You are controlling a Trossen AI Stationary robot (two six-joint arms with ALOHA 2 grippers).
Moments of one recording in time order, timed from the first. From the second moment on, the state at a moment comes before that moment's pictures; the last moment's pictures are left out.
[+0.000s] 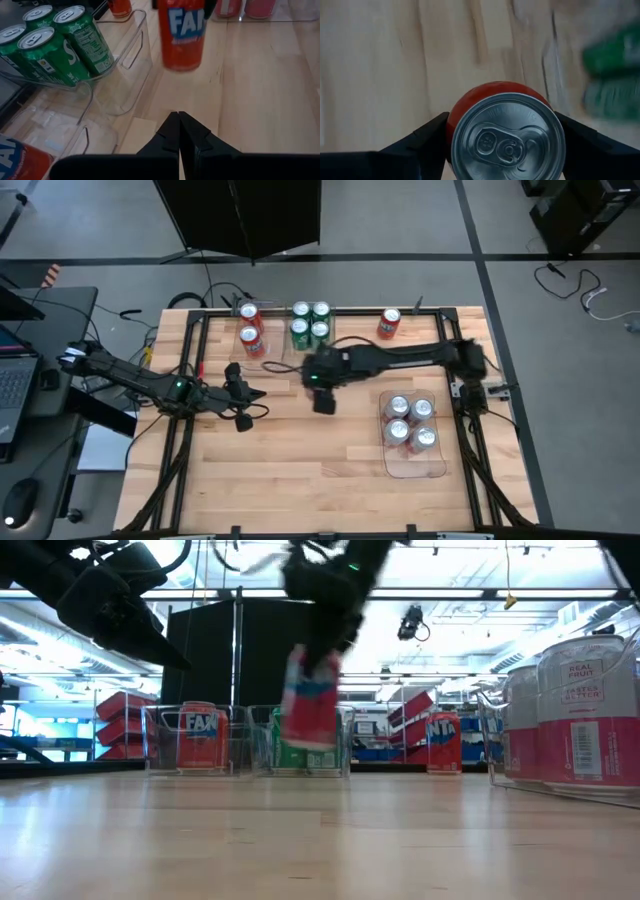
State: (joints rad) left arm -0.29 0.82 0.43 -0.21 -0.55 -0.21; right arm -0.02 1.94 1.69 -0.84 0.14 0.09
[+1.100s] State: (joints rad) left arm -0.29 0.82 0.43 -0.23 -0.47 -0.22; right arm -0.05 2.42 2.31 -1.01 0.08 -0.09
